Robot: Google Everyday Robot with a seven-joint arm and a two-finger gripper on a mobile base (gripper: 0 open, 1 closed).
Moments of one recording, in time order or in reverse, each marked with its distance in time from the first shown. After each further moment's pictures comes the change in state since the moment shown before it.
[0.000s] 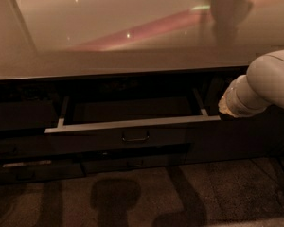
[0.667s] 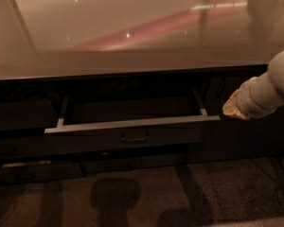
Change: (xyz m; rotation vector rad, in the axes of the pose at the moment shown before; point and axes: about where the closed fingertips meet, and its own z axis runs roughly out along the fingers) arm 0.016 0.004 0.012 -0.086 -0.088 0.049
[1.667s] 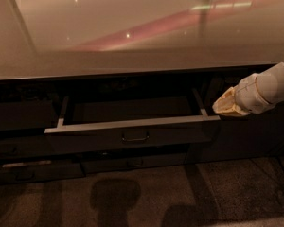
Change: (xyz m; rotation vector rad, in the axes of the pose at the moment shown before) arm -0.022 0.002 0.000 -0.150 -0.285 -0.099
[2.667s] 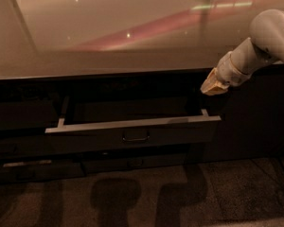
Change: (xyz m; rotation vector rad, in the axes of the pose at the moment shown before) arm -0.010 -0.082 0.044 -0.082 0.071 0.056
